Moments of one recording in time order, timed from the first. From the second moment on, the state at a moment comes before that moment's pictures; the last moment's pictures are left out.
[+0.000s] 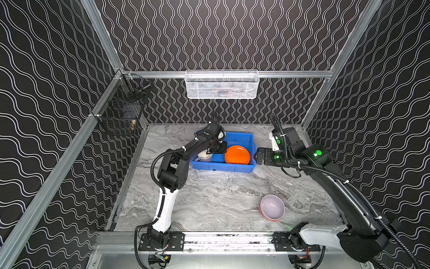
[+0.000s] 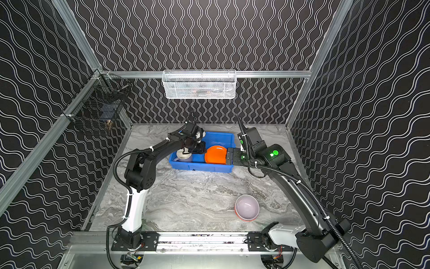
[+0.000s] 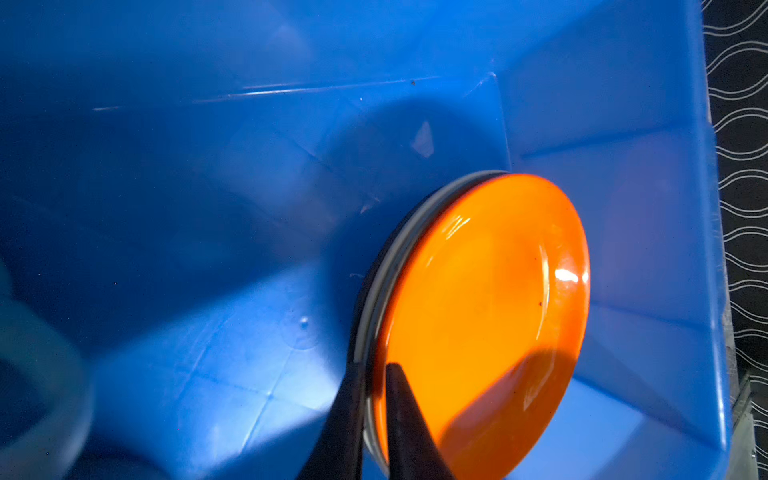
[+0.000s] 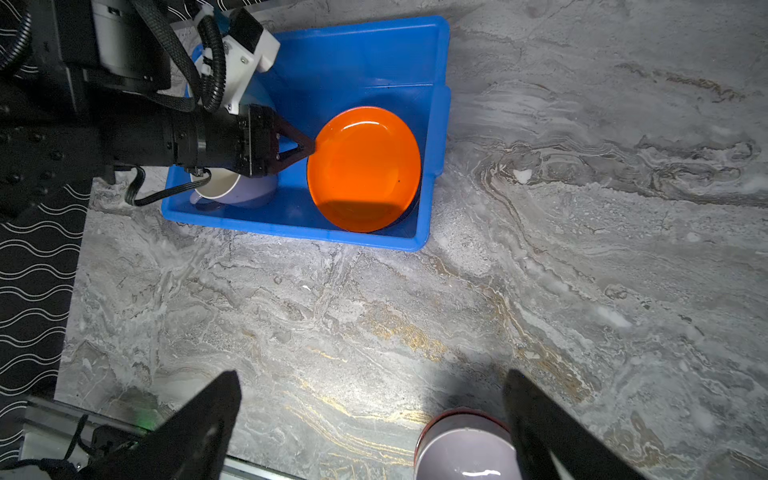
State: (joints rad) left arm -0.40 2.23 1.83 -0.63 0.34 -0.29; right arm 0.56 1.27 1.50 -1.14 0.07 0.53
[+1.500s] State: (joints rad) left arm -0.66 1.35 1.09 -0.64 0.36 -0.28; right arm 0.55 0.99 0.77 -1.29 0.04 0.89
